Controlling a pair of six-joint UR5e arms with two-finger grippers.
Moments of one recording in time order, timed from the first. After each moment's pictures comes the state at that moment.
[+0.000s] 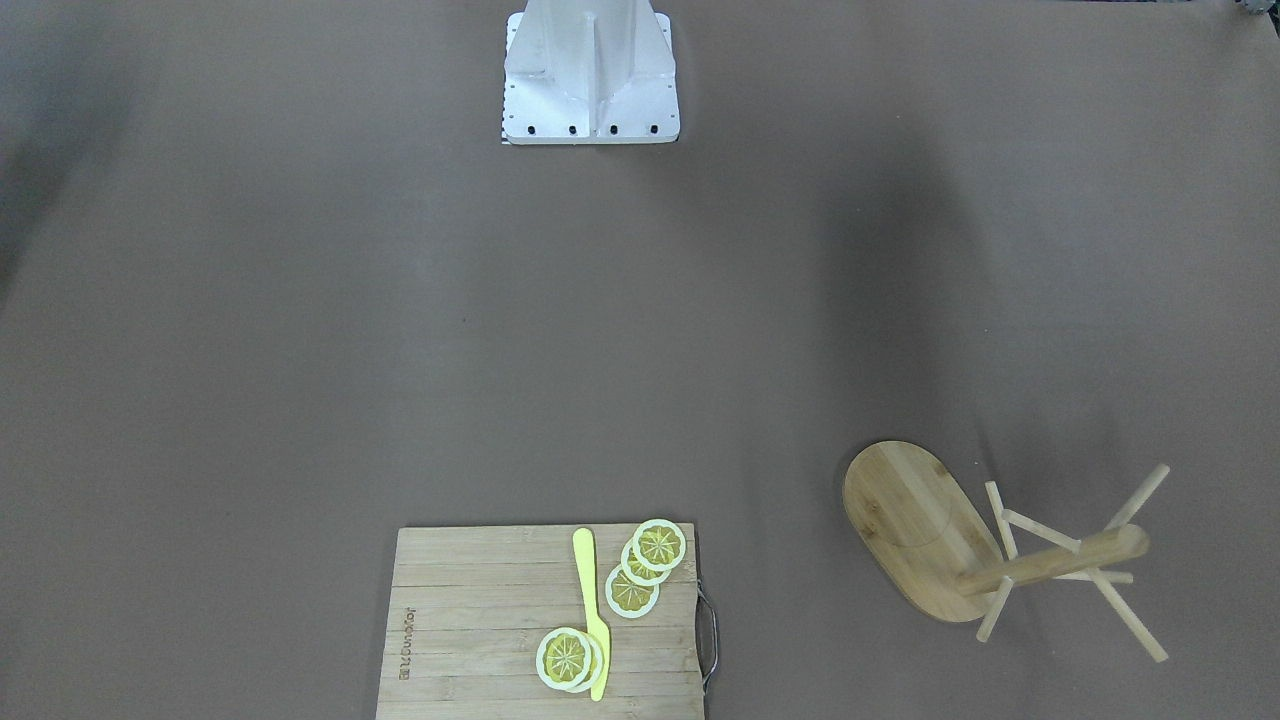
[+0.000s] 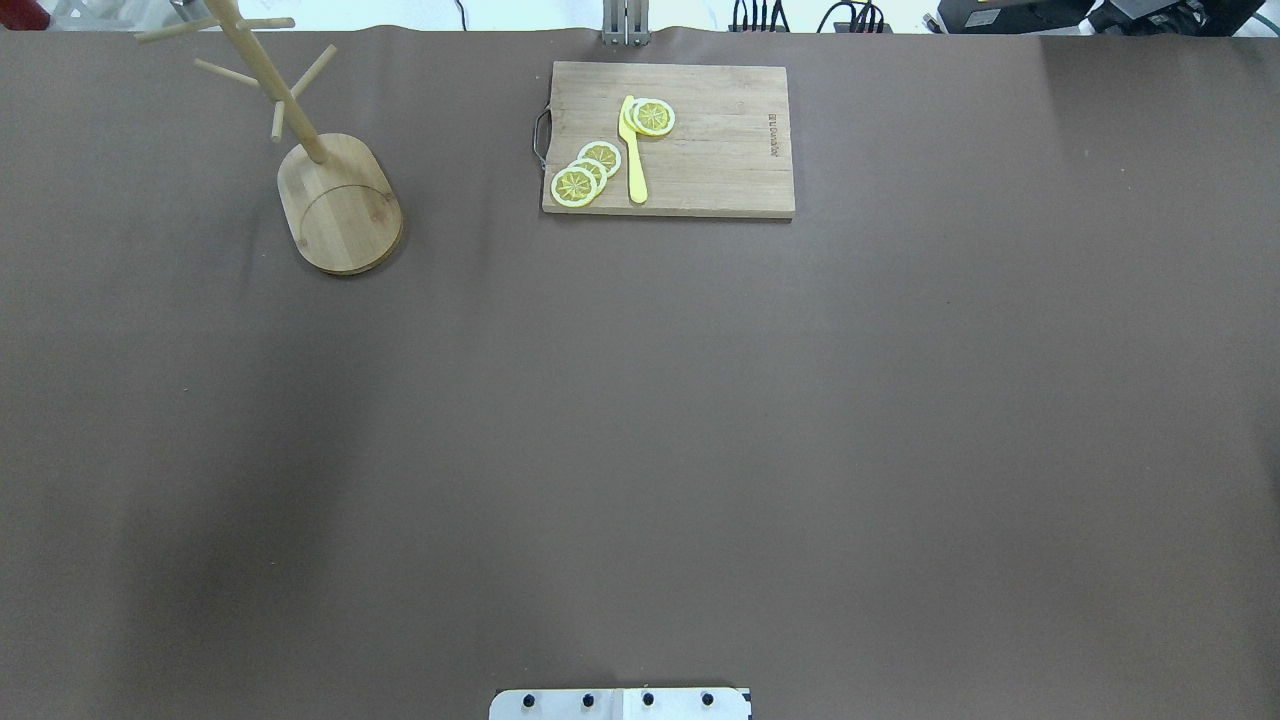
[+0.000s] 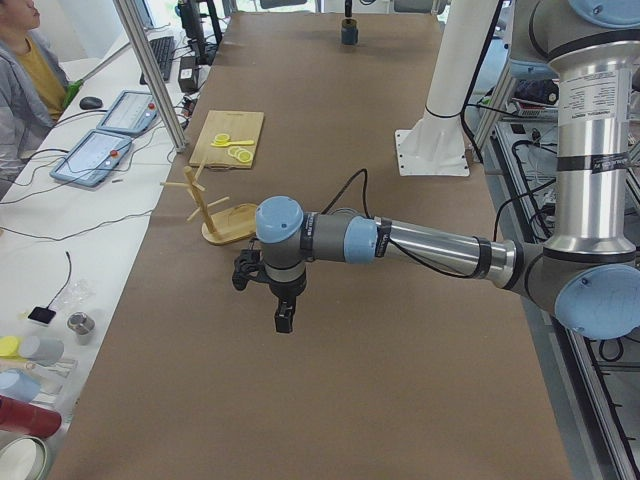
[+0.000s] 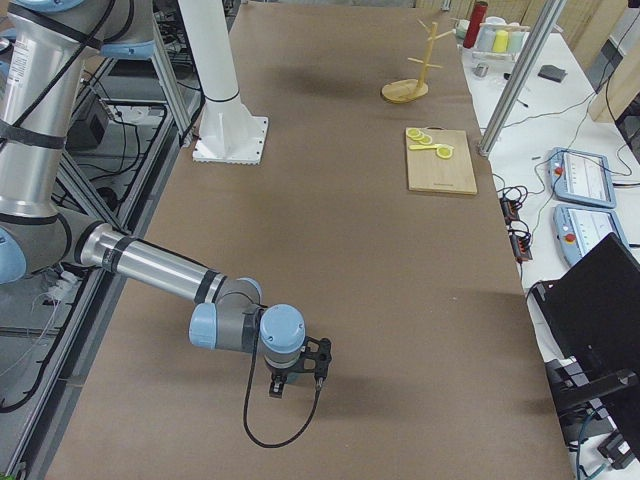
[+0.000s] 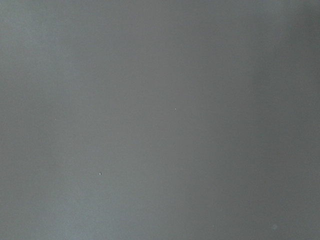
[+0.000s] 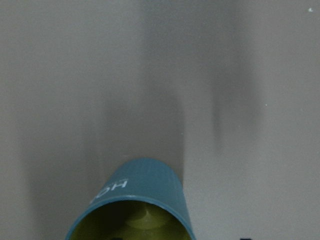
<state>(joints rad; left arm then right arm) -1.52 -1.49 -1.83 -1.45 -2.29 0.03 1.54 -1.90 1.54 -1.30 2.37 0.05</state>
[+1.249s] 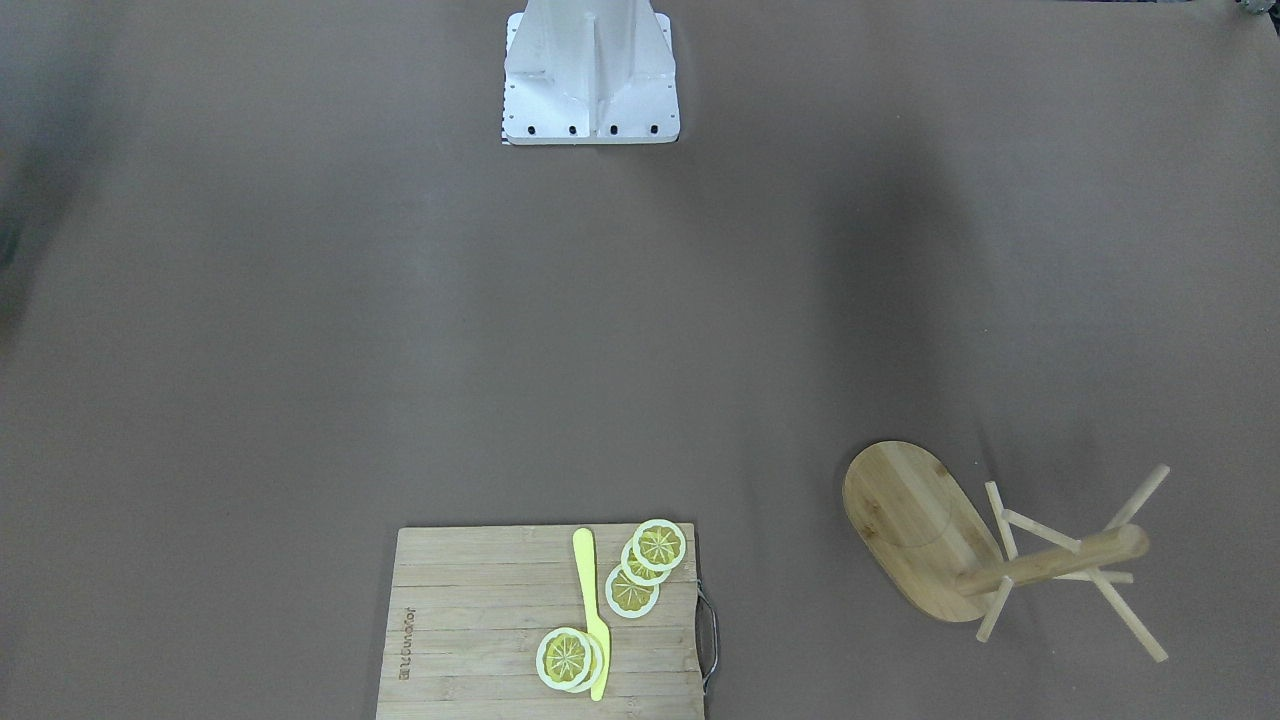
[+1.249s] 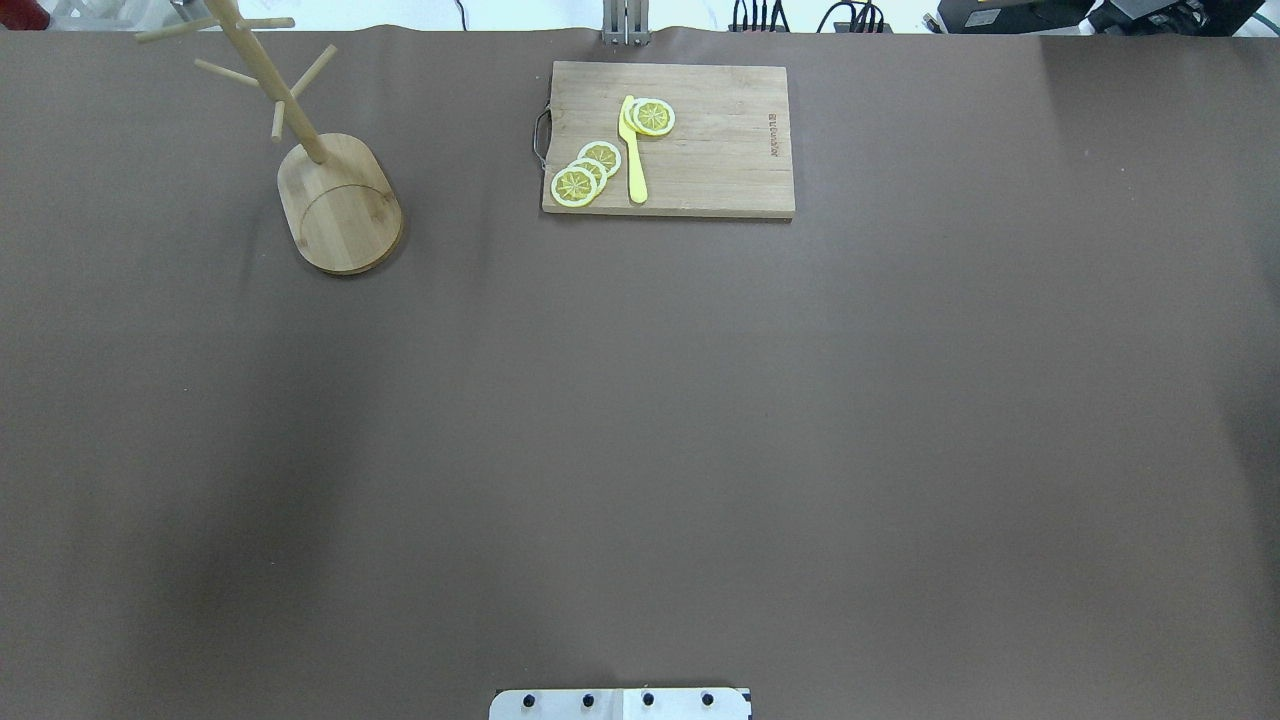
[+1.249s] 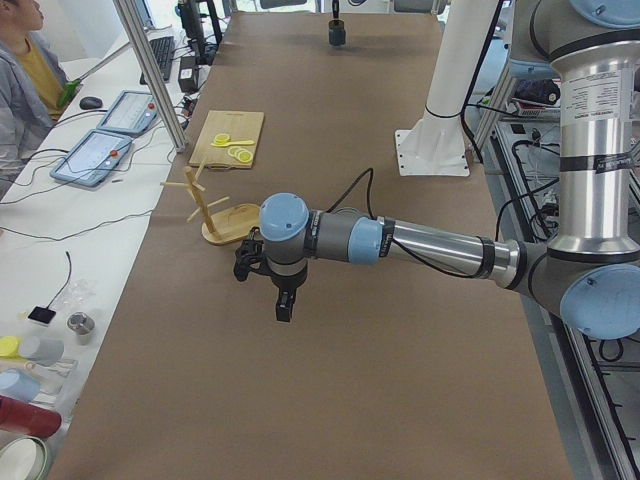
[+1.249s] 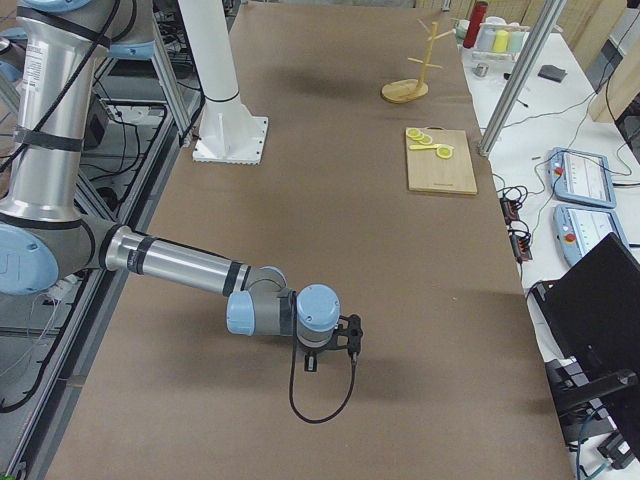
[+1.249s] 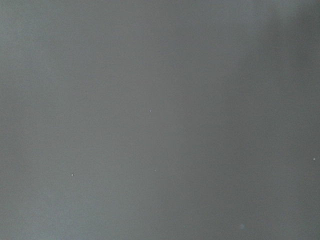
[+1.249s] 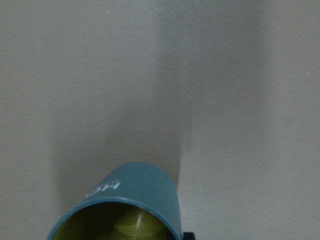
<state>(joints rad) -1.53 -1.48 -1.85 -1.54 -2.39 -0.01 1.48 -1.77 1.54 -1.31 2.42 0.05</state>
